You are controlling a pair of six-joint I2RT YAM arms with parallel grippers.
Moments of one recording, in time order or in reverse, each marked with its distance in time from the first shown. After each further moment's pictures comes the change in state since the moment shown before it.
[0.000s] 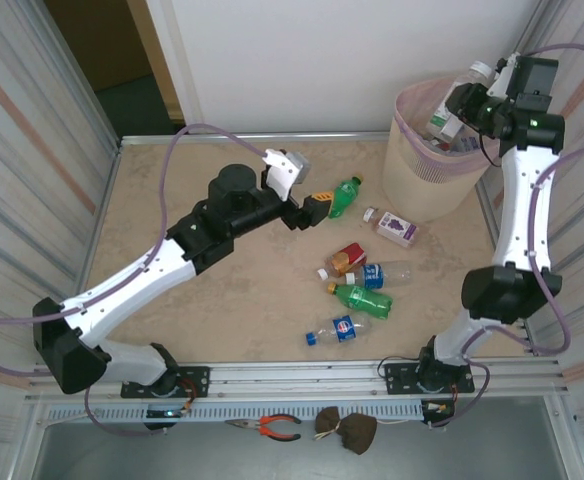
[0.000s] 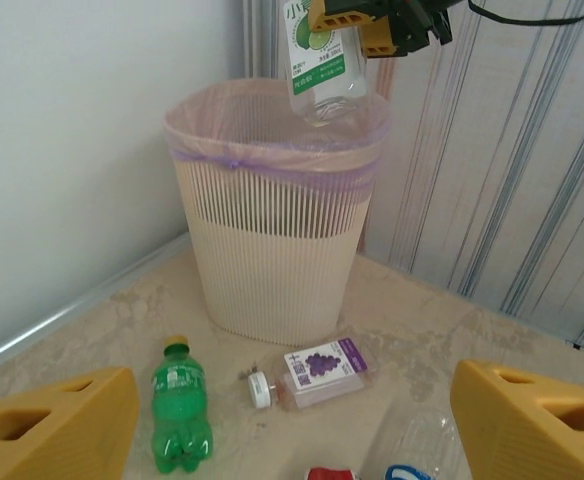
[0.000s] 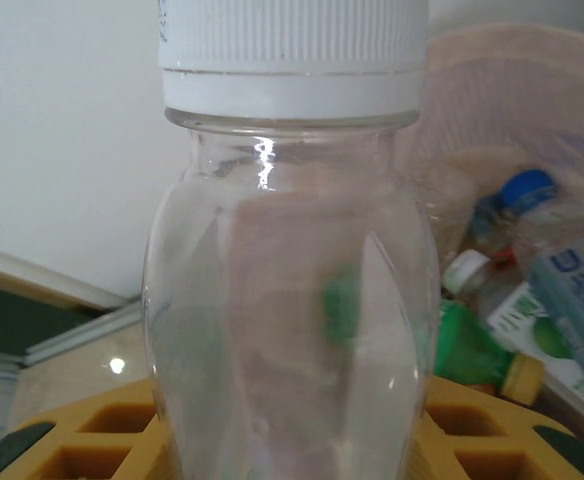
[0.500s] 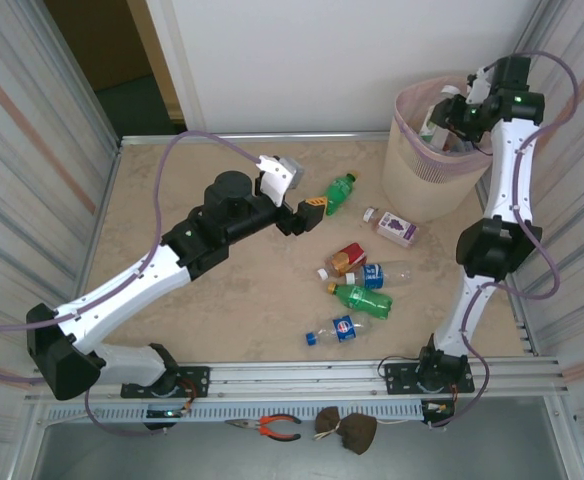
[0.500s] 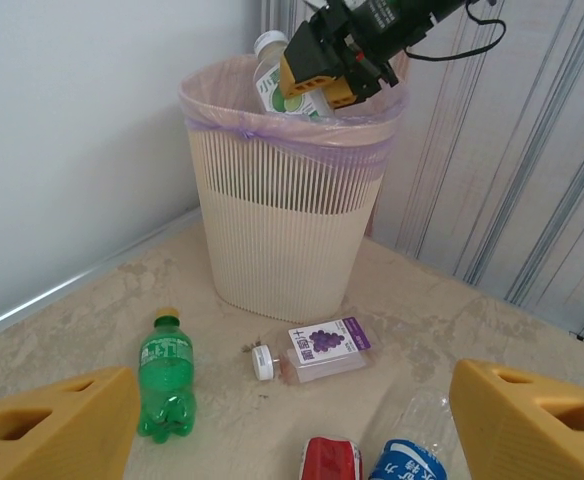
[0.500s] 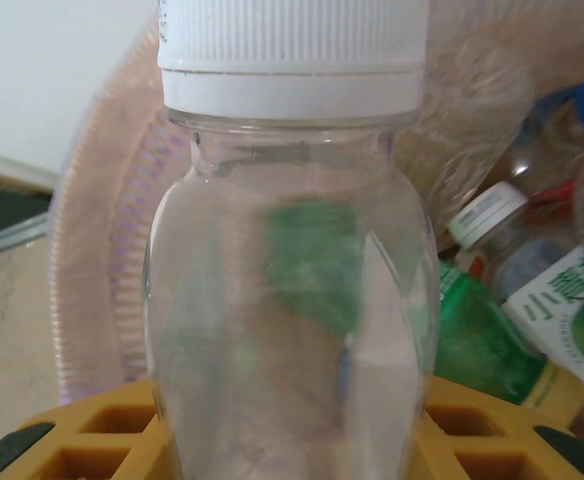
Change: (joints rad) left arm 0.000 -0.040 -0.047 -0.021 -0.027 -0.026; right arm -0.017 0.367 0.306 -0.260 -0.177 -0.174
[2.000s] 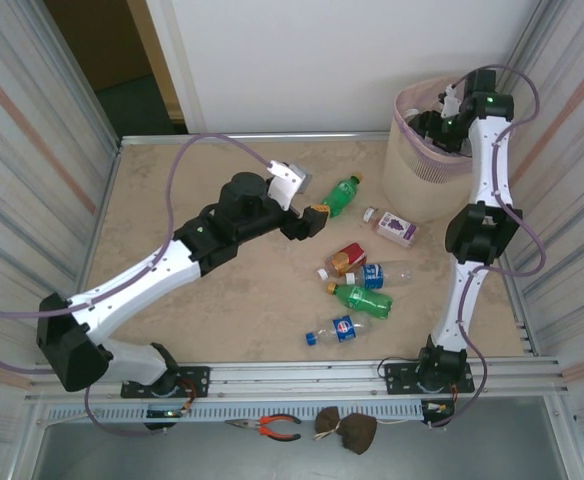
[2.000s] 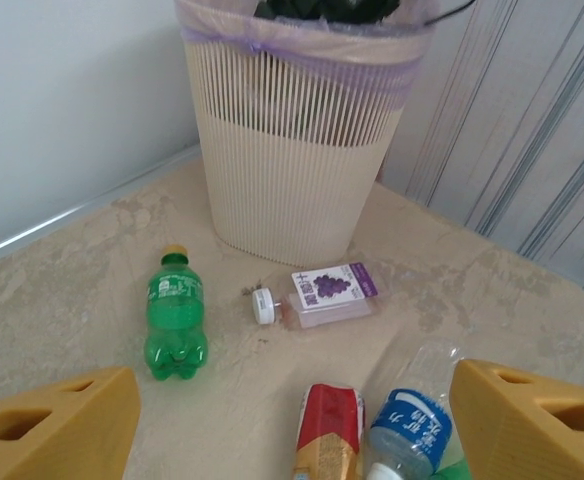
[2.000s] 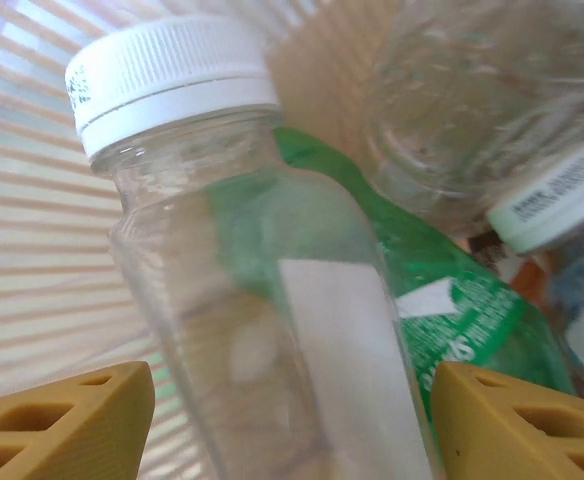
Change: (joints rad) left arm 0.000 0.079 0.010 -0.069 -0.011 -0.010; right arm 0.050 0.167 0.096 -0.090 0.047 -0.101
